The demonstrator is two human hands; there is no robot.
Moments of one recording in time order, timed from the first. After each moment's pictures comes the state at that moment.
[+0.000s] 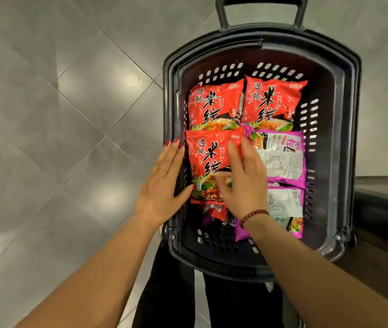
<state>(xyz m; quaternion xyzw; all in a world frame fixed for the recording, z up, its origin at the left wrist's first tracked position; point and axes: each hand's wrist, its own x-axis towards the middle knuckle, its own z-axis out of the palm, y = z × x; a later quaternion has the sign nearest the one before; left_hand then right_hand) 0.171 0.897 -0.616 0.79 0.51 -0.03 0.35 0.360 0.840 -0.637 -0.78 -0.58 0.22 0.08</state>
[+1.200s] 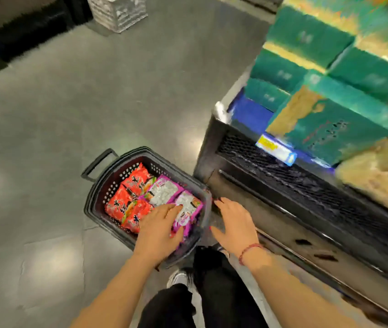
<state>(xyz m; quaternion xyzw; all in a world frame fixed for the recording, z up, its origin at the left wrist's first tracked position) 0.230 0.853 -0.321 0.95 0.01 -0.03 0.30 0.305 0.638 -0.297 -0.96 -0.22 0.14 0.12</state>
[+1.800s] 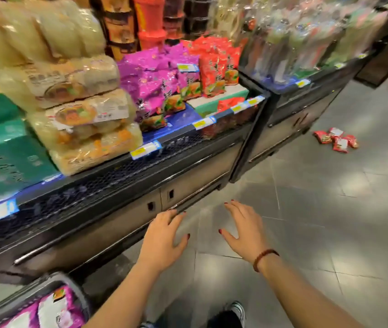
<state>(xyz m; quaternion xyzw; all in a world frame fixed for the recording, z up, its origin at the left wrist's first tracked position) 0.184 0.493 -0.237 0.80 -0.55 -0.07 0.22 0.001 0.336 -0.201 -0.92 0.36 -0.05 0.16</state>
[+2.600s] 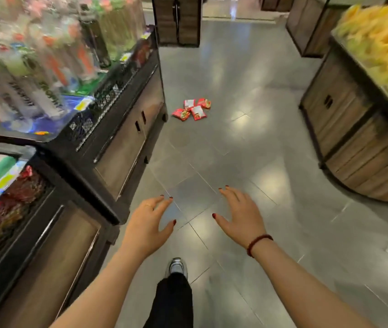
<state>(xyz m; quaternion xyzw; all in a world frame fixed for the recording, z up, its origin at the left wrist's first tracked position) -0.099 0.009 -0.208 0.57 -0.80 -0.11 0.16 -0.354 0.021 -0.183 -0.71 0.67 -0.14 0.17</state>
